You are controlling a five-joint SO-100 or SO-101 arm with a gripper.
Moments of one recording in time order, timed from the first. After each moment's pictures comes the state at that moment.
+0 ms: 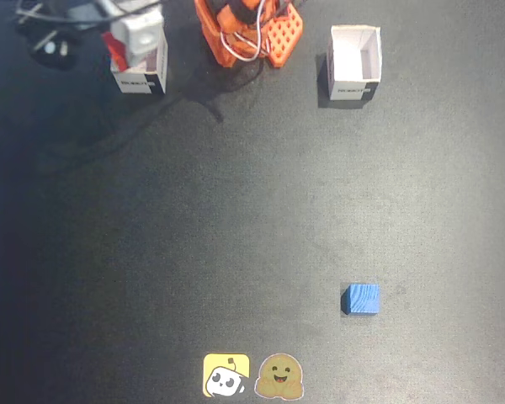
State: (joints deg) arm 62.0 145.1 137.9 84.7 86.6
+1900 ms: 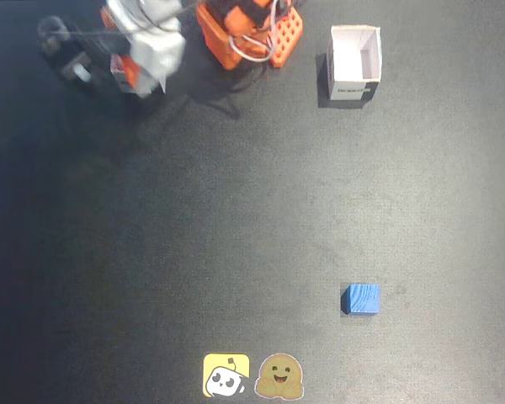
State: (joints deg) arm 43.8 150.7 145.9 75.0 86.7
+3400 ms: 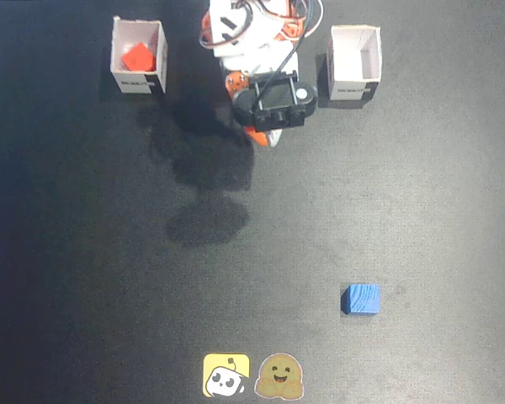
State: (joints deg) arm -7.0 176.1 162.6 68.2 82.3
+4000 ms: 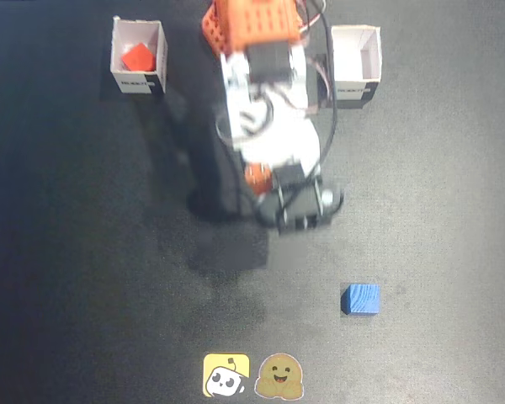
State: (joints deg) arm -11.1 119.8 130.6 47.5 85.3
